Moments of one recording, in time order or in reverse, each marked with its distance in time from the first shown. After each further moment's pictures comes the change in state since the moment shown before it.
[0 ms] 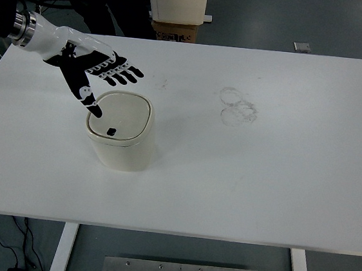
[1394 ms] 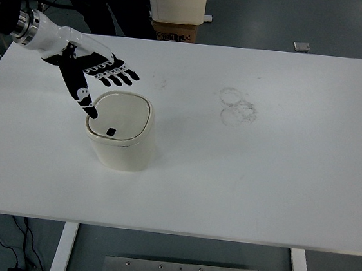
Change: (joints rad) left arm -0.044 -0.056 0.098 0.024 0.001 0.000 0.000; right arm 0.000 0.000 0.000 0.000 0.000 0.000 0.000
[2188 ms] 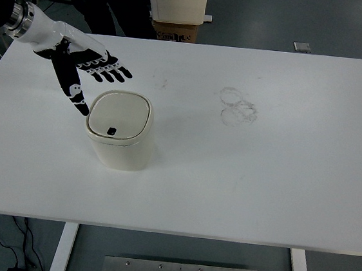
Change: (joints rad) left arm -0.128 -0.029 0.102 -0.038 -0.004 0.000 -0.006; right arm 0.000 0.000 0.000 0.000 0.000 0.000 0.000
